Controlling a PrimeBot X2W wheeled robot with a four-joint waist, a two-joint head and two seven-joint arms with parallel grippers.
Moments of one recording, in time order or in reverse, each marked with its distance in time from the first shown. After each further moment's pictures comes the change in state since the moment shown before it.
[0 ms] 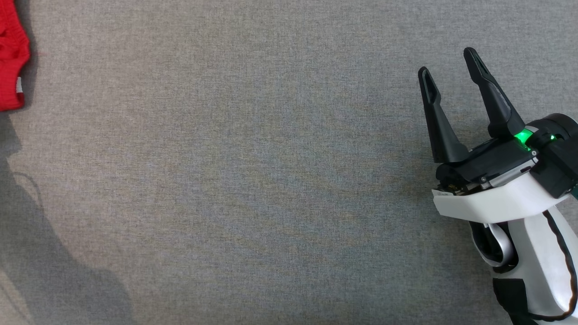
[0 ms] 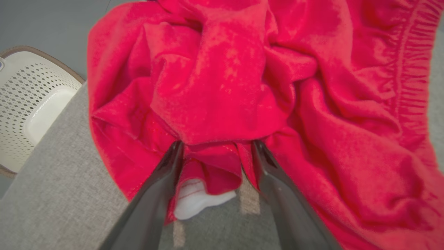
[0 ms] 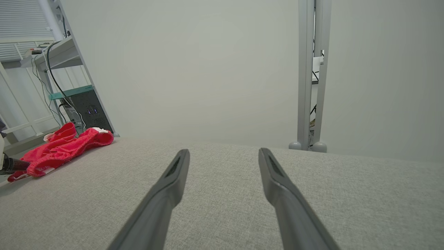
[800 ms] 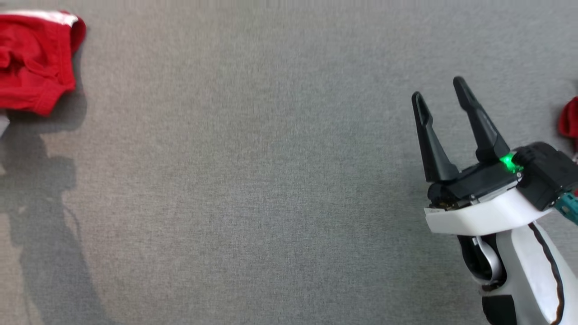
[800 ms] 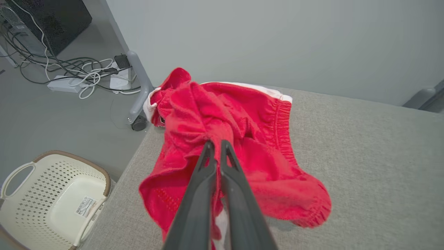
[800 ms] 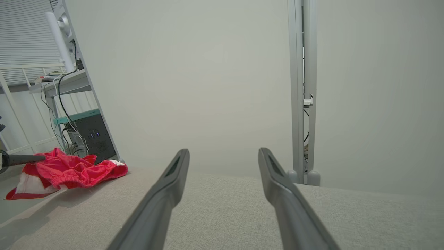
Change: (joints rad) left arm 0.065 0.023 -0.200 -0.129 -0.015 -0.008 -0.129; right arm 0.056 0.040 -0.012 0.041 0.025 0.000 0.000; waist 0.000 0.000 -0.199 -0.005
